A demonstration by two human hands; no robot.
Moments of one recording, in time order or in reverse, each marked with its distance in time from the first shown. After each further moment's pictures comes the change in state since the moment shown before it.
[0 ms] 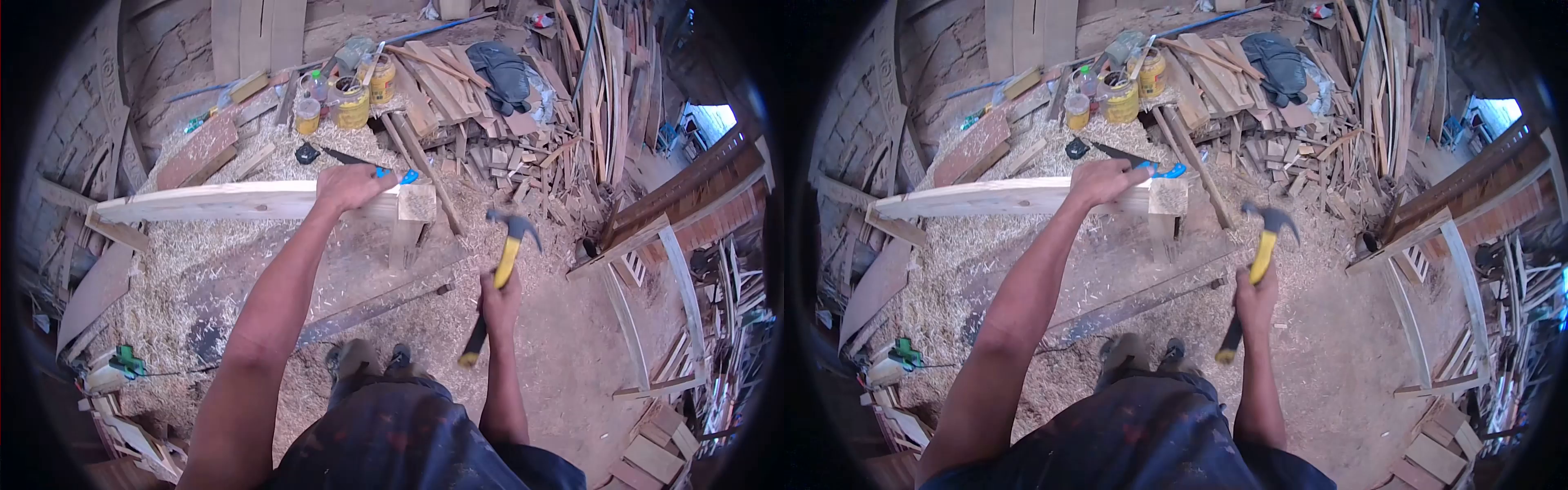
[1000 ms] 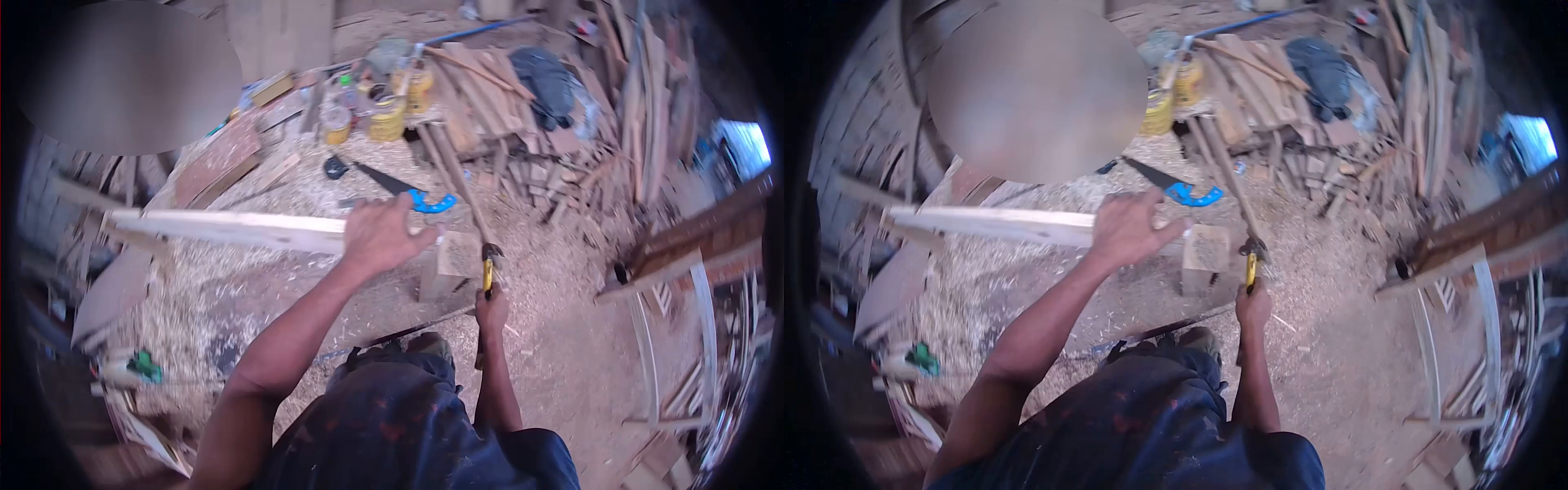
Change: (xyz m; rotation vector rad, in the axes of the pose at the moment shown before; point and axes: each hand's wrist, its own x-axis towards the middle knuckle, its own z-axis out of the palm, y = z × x) left_hand 0.007 0.004 -0.005 -0.013 0.132 0.084; right_hand 0.102 0.146 0.113 -0.717 -0.034 0.034
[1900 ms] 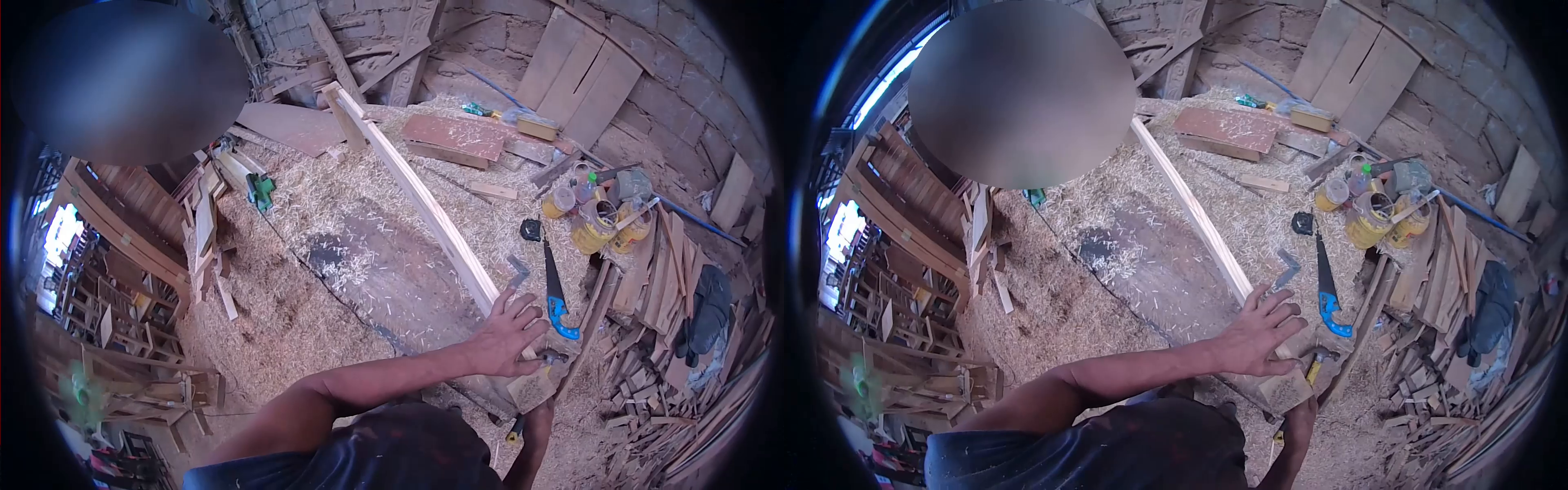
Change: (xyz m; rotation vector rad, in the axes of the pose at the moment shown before) left_hand -0.074 0.023 0.055 -0.051 0.499 -0.034; right_hand 0.043 -0.090 -0.085 0.925 -1.033 -0.098
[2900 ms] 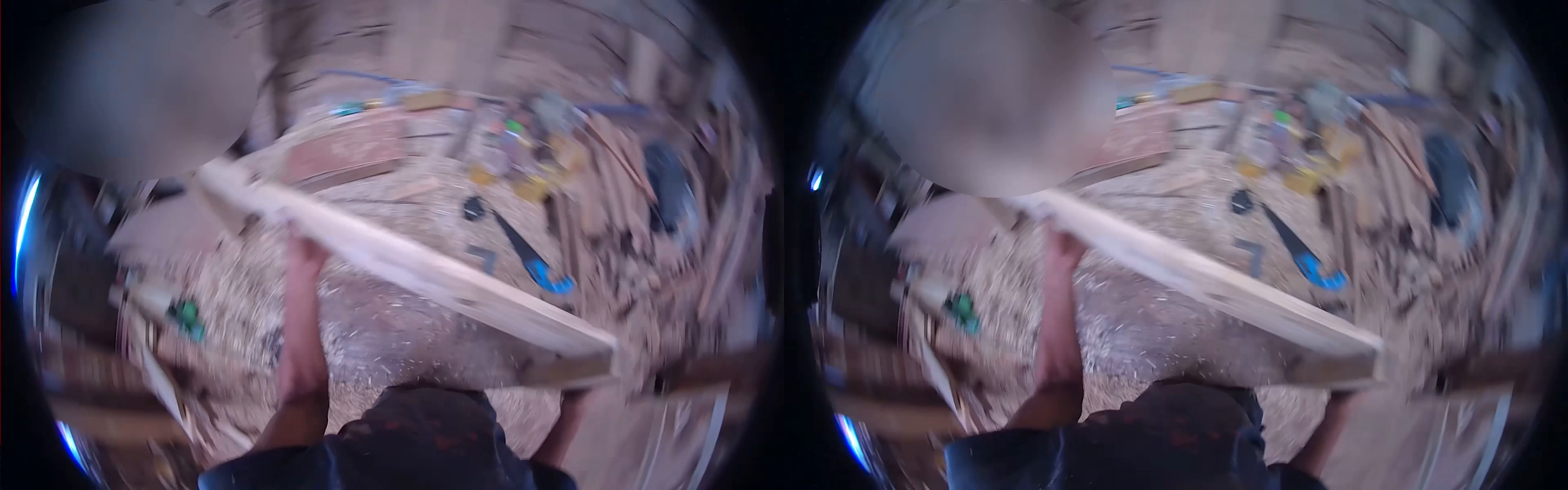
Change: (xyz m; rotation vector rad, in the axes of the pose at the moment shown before) left_hand 0.018 -0.485 -0.126 -1.730 0.590 -0.696; right_hand 0.008 0.175 -0.068 0.296 0.571 -0.435
